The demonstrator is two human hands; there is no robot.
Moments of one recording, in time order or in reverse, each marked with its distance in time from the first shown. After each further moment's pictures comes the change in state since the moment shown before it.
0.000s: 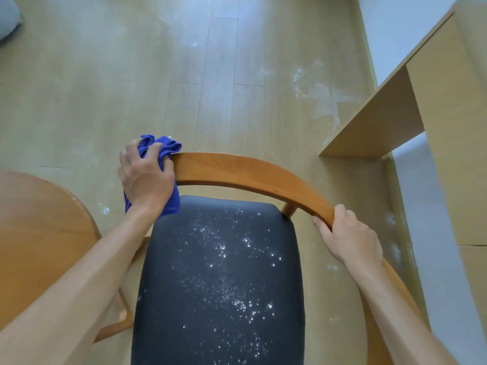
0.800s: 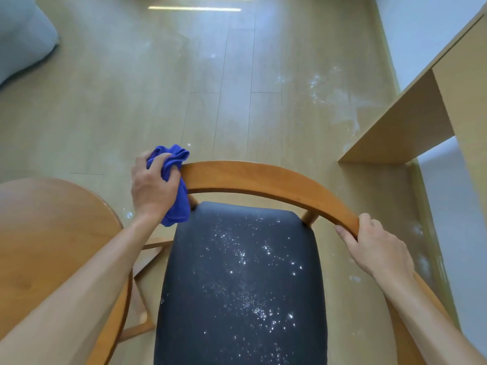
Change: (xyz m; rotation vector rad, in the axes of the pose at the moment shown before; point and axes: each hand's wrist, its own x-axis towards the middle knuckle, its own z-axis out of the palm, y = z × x) left_hand 0.009 -0.038 -0.016 -0.203 -0.028 -0.034; right_hand 0.000 0.002 0.003 -0.002 0.052 -0.054
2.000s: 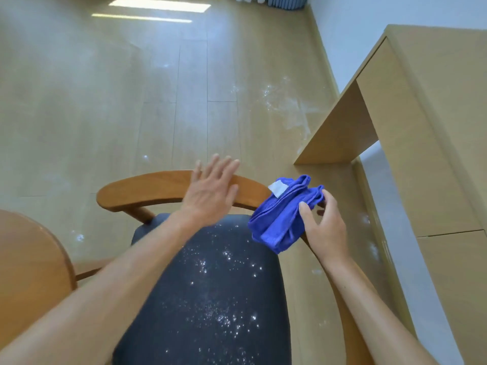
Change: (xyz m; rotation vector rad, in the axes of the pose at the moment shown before) left_hand -0.050 0.147 0.067 0.199 -0.600 0.582; right_hand 0.002 -0.002 -0.022 0.883 0.163 0.257
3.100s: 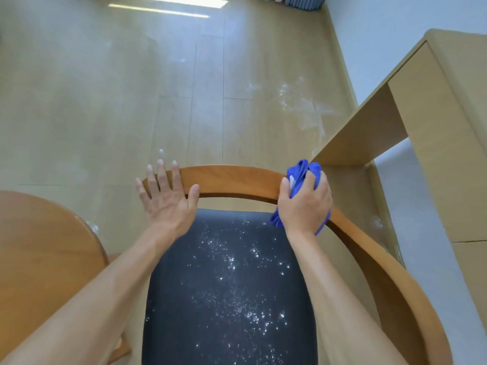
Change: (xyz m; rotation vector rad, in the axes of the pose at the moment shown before) left_hand -0.068 -0.131 0.009 0.155 0.076 -0.541; right_hand -0.008 -0.076 0.119 -0.374 0.371 -0.165
